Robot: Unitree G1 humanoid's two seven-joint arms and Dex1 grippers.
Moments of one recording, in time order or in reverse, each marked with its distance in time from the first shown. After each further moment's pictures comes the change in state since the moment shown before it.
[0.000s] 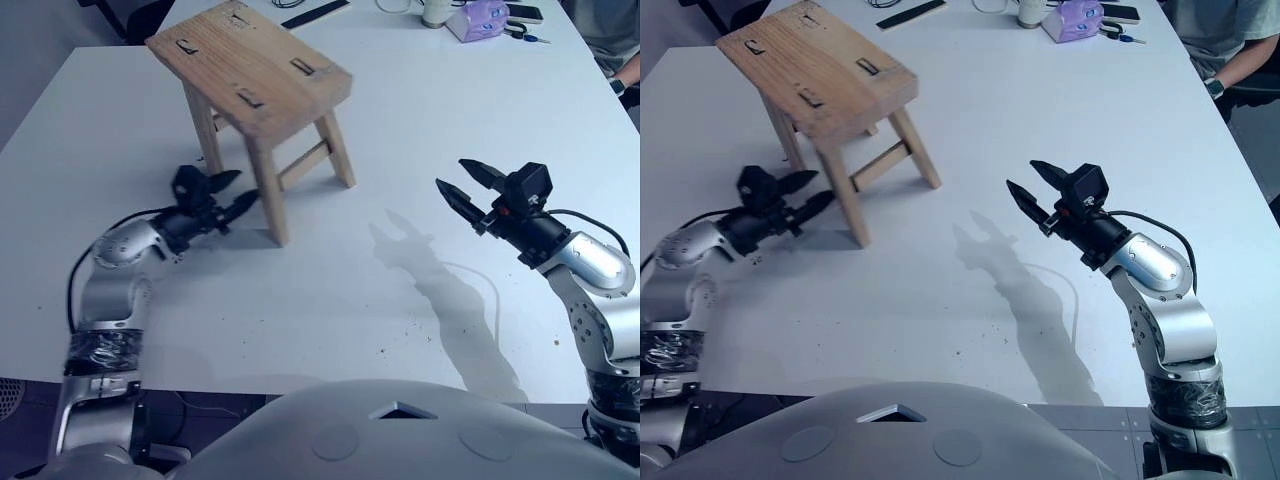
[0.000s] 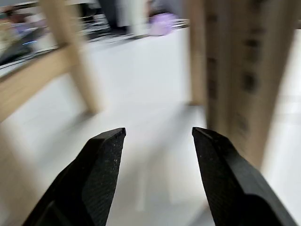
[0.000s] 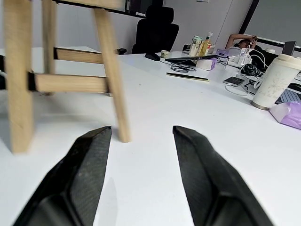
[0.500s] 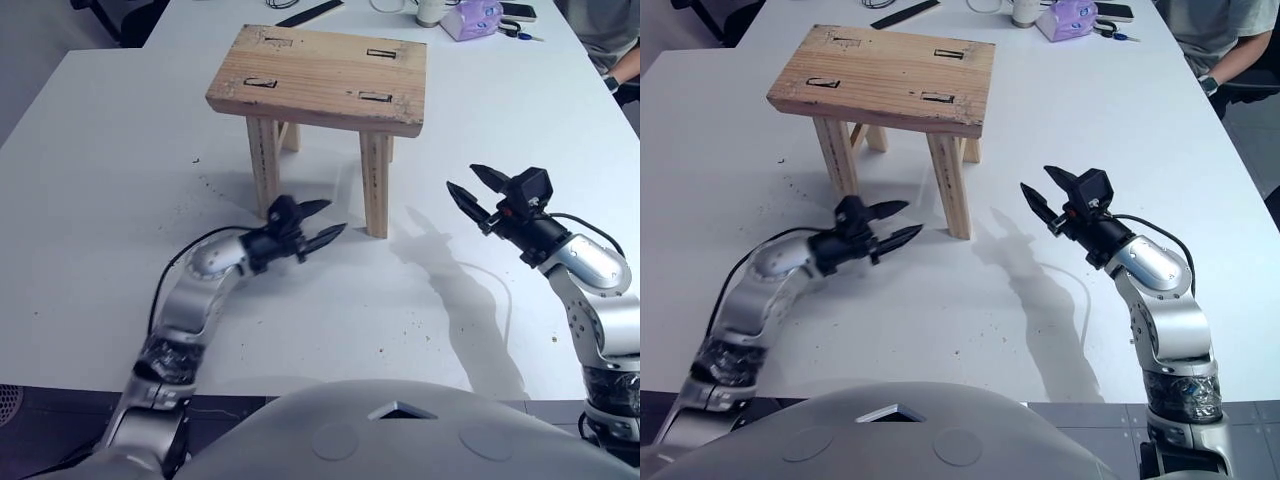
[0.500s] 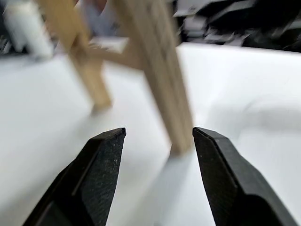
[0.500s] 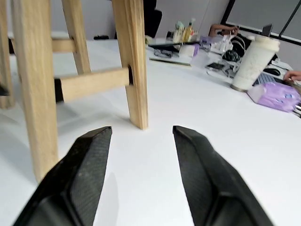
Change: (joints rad) left arm 0.107 -0.105 -0.127 -0.069 0.080 0.000 0.050; right arm 0.033 0.014 -0.028 0.108 -0.088 -0.047 -0.015
